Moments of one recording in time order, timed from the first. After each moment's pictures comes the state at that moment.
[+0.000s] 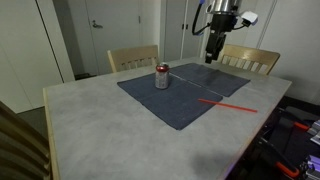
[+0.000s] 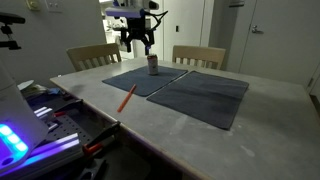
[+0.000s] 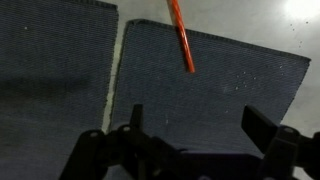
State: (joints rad) arm 0.04 -0.09 -0.02 -2.56 0.11 2.51 -0.35
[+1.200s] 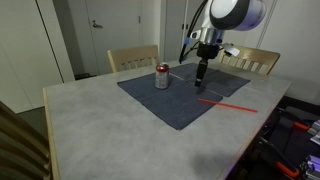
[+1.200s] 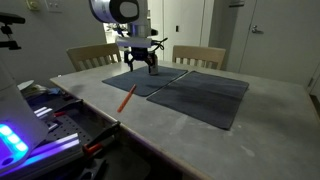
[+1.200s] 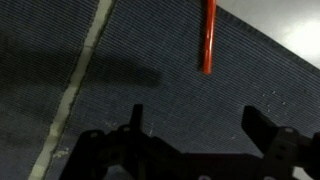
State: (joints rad) arm -0.01 0.23 0.08 -2.50 0.16 2.79 -0.61
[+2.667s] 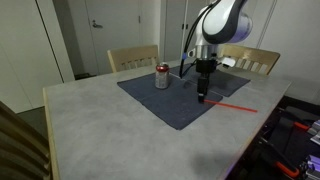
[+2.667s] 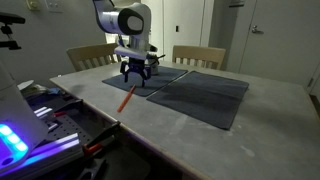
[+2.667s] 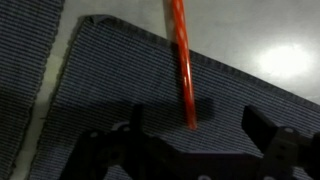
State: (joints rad) arm -0.08 0.38 0.16 -2.42 0.06 2.63 -0.44
